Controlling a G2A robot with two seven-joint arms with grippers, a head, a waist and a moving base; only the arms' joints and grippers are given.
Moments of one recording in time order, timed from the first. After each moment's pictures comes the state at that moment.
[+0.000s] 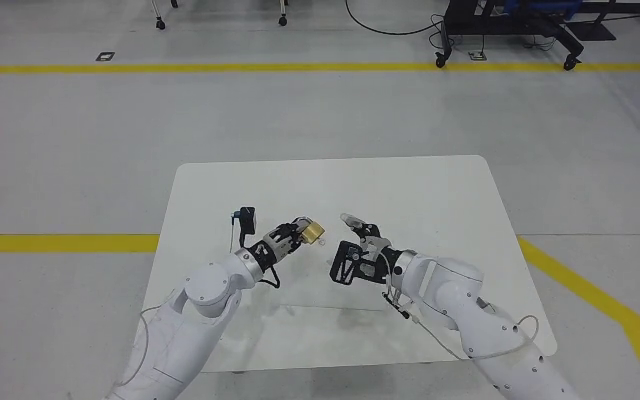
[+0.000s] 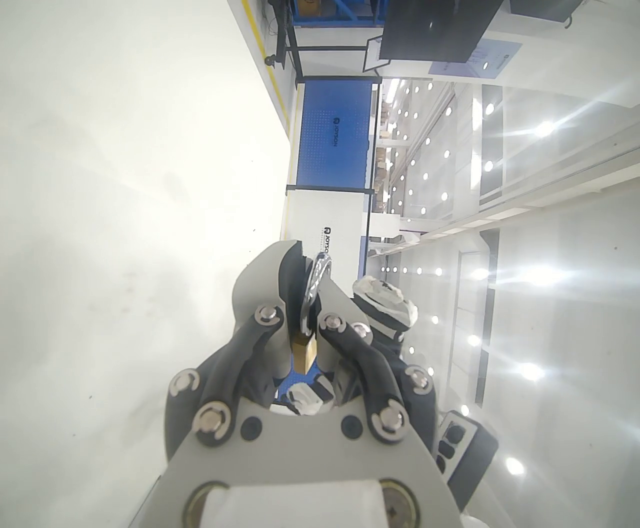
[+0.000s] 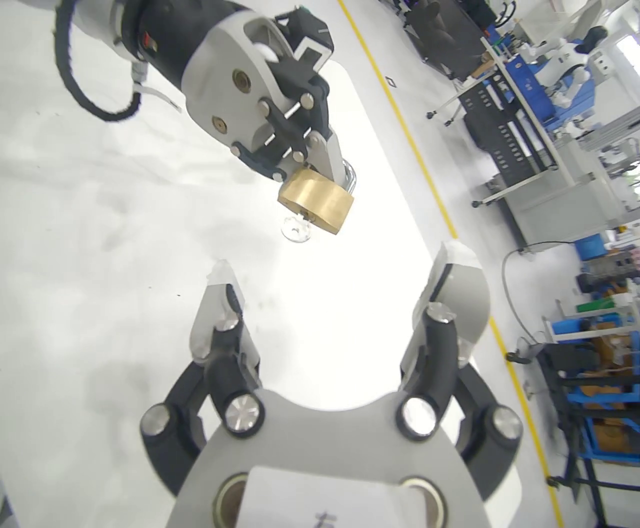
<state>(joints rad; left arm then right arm) 1.02 -1.26 -1.06 -1.39 -0.38 0.04 -0.43 -1.05 -1.01 0.98 -1.80 -1.63 -0.49 0.23</state>
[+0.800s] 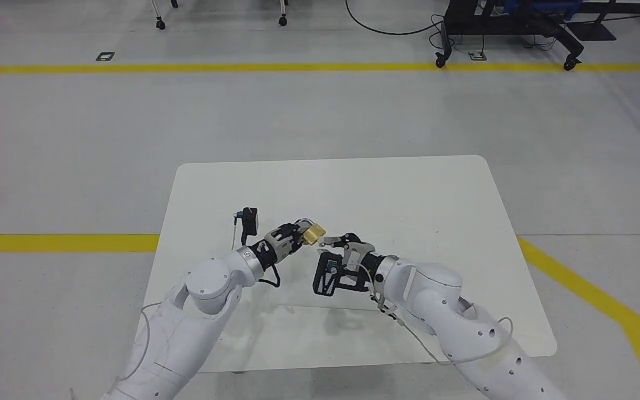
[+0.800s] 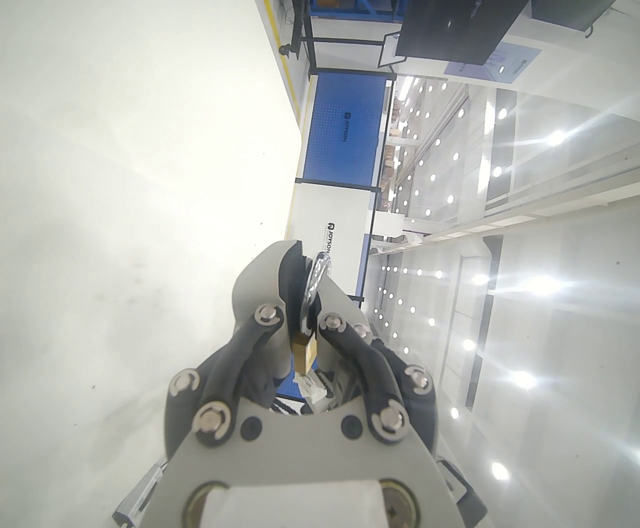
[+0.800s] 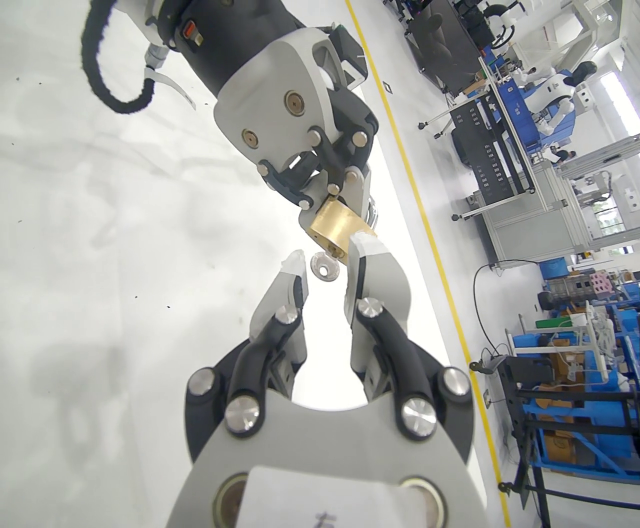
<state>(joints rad) 1.00 -1.28 -1.07 -1.37 -0.39 0.10 -0.47 -1.01 -1.05 0.89 -1.76 -1.73 -0.49 0.23</state>
